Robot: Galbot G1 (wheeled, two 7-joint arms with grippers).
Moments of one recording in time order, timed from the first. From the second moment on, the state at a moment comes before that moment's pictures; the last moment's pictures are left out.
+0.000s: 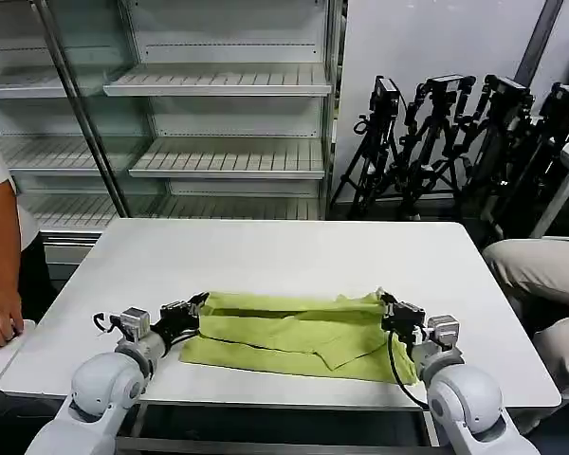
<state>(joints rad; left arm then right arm) 1.10 -1.05 -0.42 -1.88 -0.51 0.56 0.07 -1.19 1.13 0.42 2.03 0.49 -0.57 0.12</state>
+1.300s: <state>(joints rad) 1.17 -1.02 -0.45 -1.93 -0.46 0.58 0.07 -1.27 1.12 0.45 2.08 0.43 -0.55 0.09</state>
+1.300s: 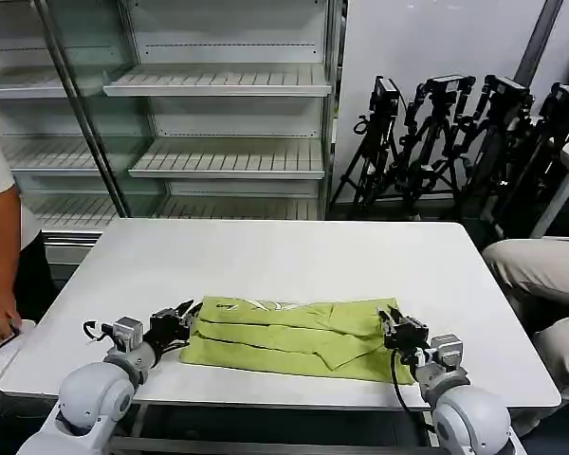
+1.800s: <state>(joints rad) 1.18 -1.07 -0.36 -1.95 -0.58 0.58 -0.21 -1.31 1.13 0.50 2.11 0.41 -0.54 0.07</state>
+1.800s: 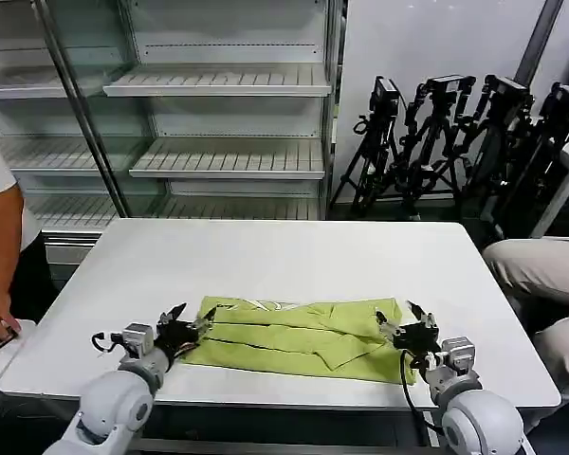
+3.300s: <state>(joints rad) 1.24 -1.00 -0.46 -1.93 -0.40 0.58 -0.18 -1.33 1.15 0.49 2.15 0.38 -0.53 0.08</state>
